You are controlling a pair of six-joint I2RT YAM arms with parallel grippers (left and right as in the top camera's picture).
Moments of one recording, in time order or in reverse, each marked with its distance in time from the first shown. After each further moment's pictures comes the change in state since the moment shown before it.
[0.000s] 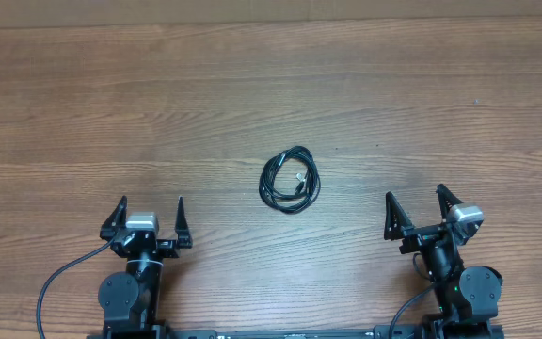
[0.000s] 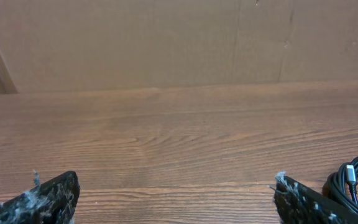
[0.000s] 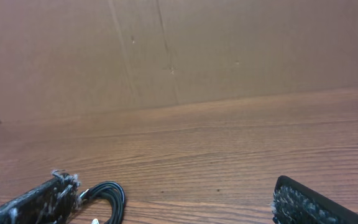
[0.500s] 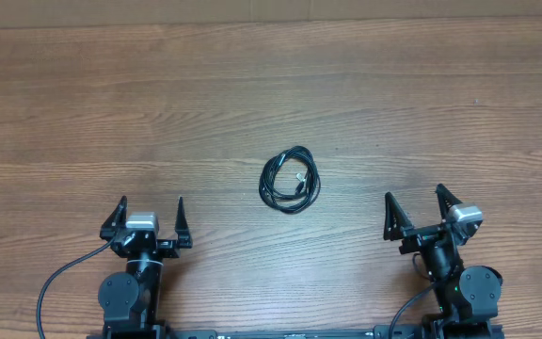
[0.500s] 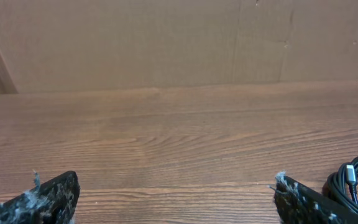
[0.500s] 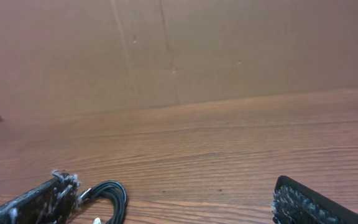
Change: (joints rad) left arm 0.000 0.000 0.000 0.000 0.000 0.000; right arm 0.000 0.000 0.000 0.000 -0.013 0.002
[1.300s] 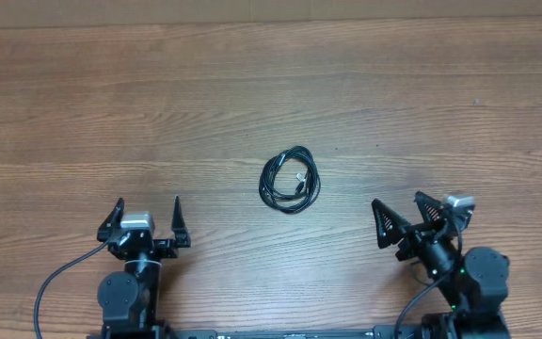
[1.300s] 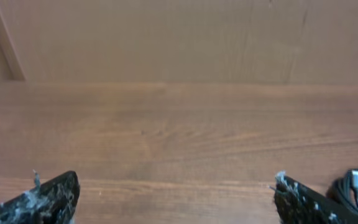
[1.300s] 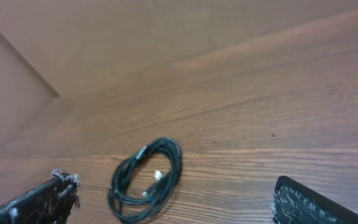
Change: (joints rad) left arm 0.000 0.000 0.028 -0.052 -0.037 -0.048; right arm 0.000 0.202 0.219 -0.236 -0.180 0.158
